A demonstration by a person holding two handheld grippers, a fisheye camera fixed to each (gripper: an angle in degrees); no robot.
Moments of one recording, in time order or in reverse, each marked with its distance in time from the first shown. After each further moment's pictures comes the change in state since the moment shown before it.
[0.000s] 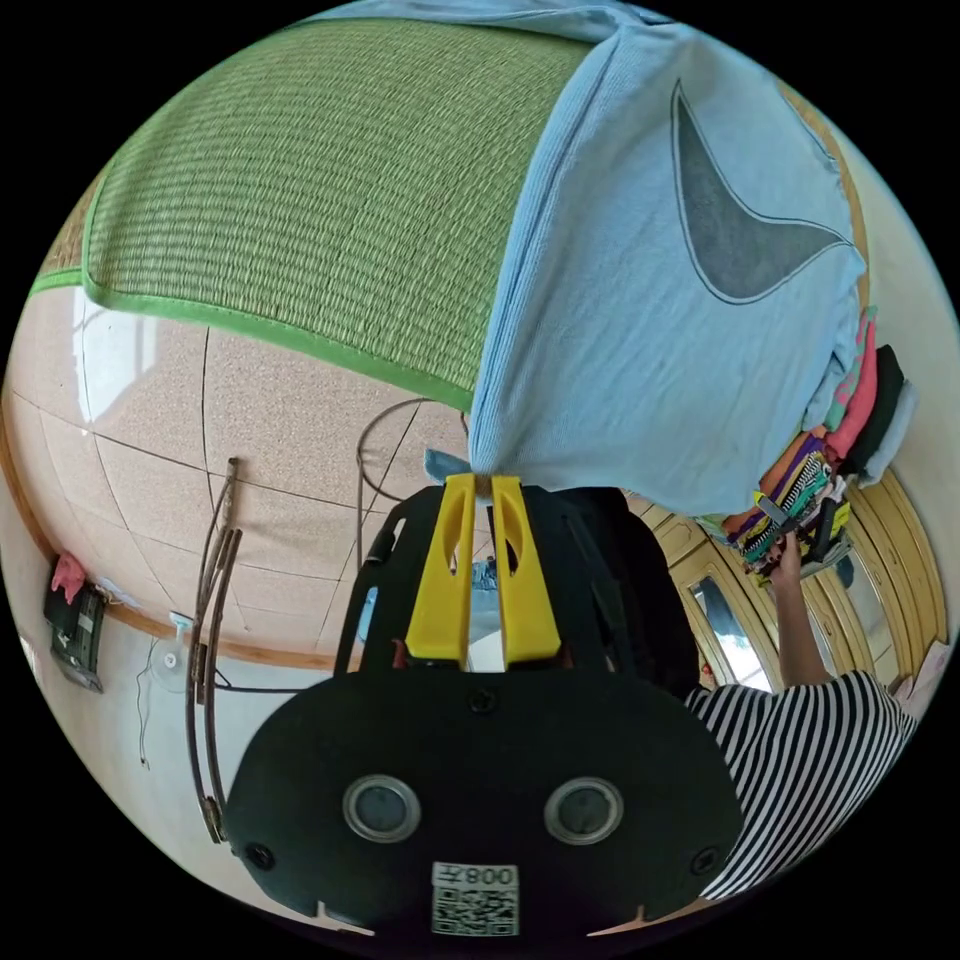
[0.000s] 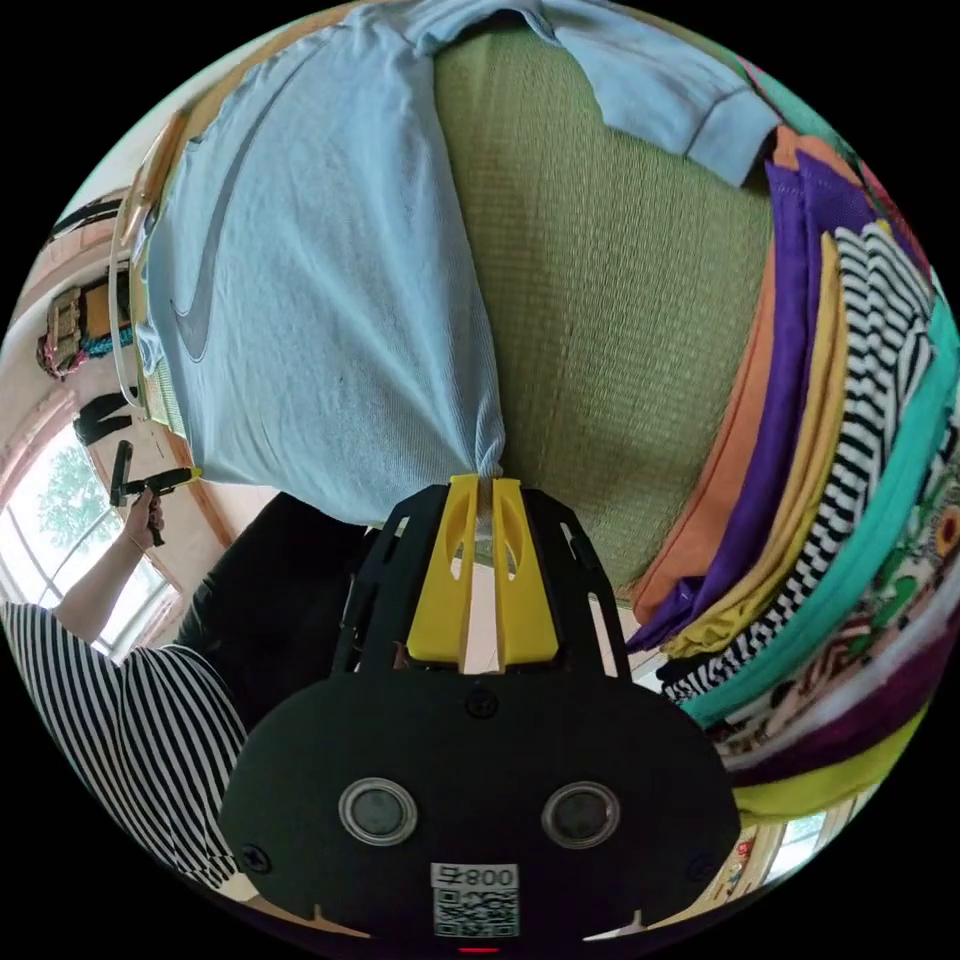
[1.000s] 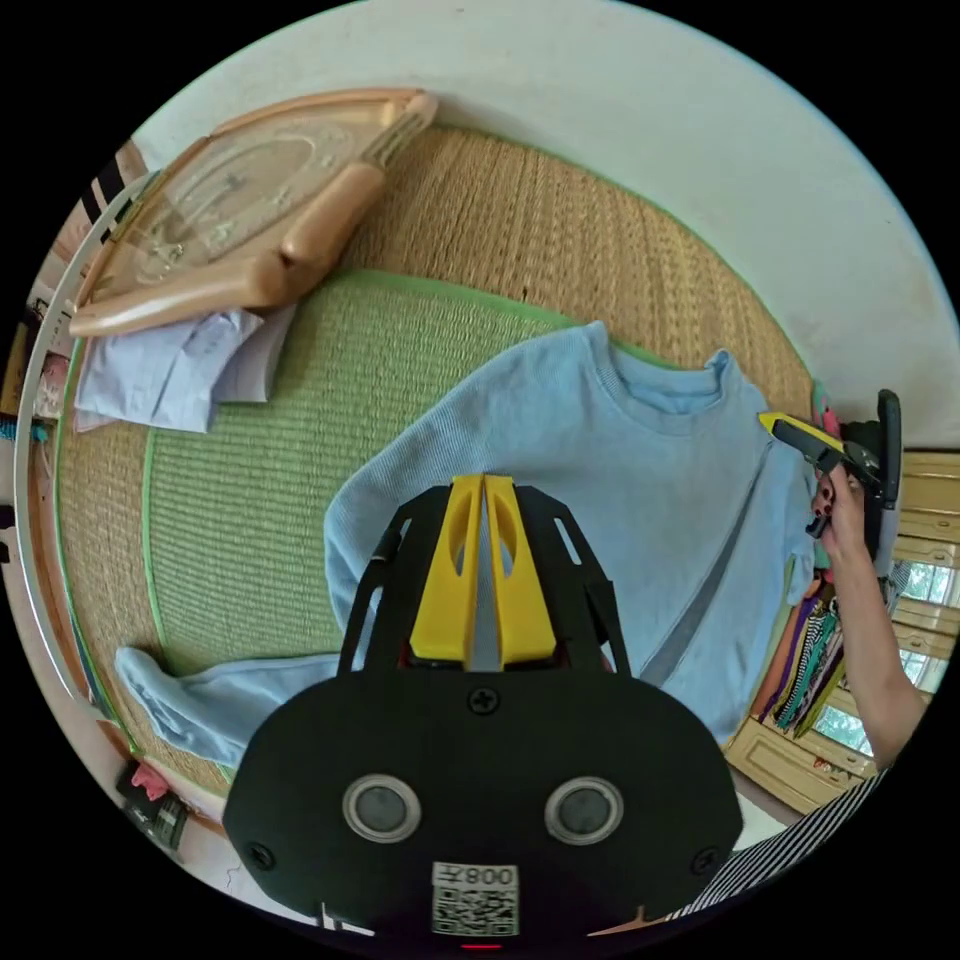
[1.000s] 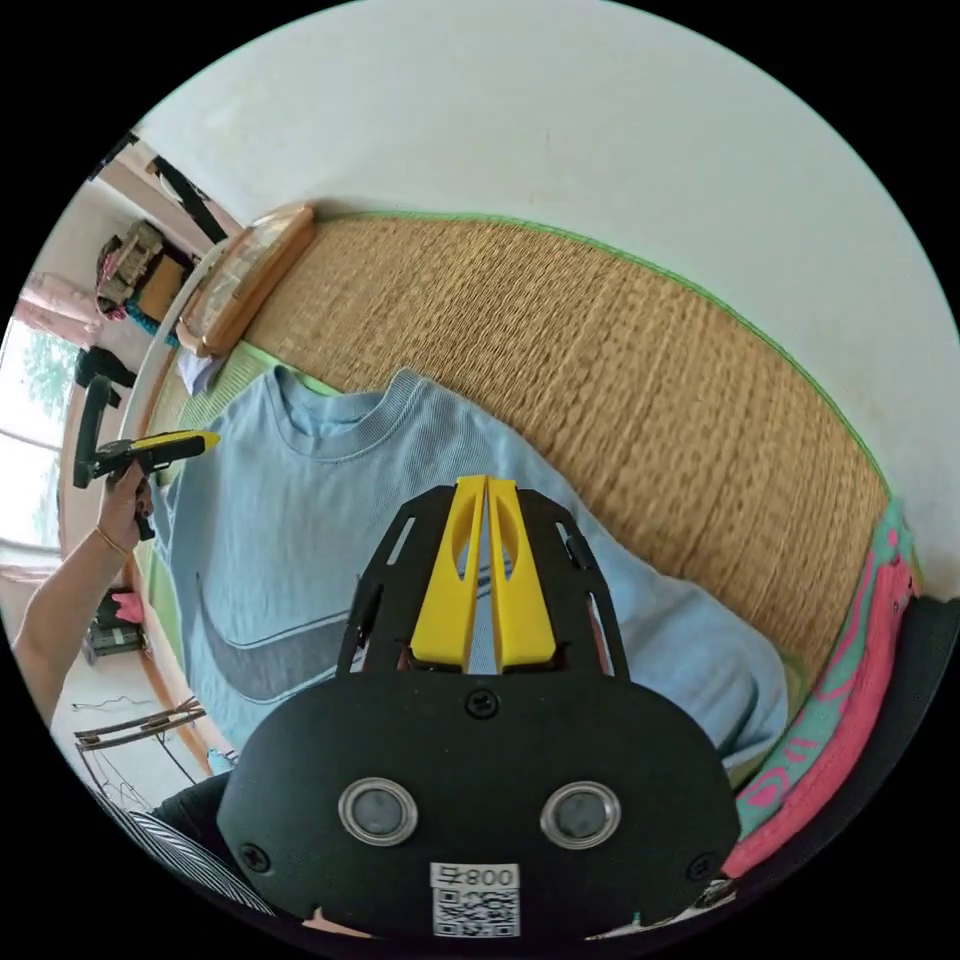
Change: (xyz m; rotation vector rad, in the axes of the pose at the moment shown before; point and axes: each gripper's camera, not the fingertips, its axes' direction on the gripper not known) left arm 0.310 -0.326 -0.184 0.620 -0.194 0.349; right arm -0.250 -0.259 -0.172 0.559 0.229 -0.408
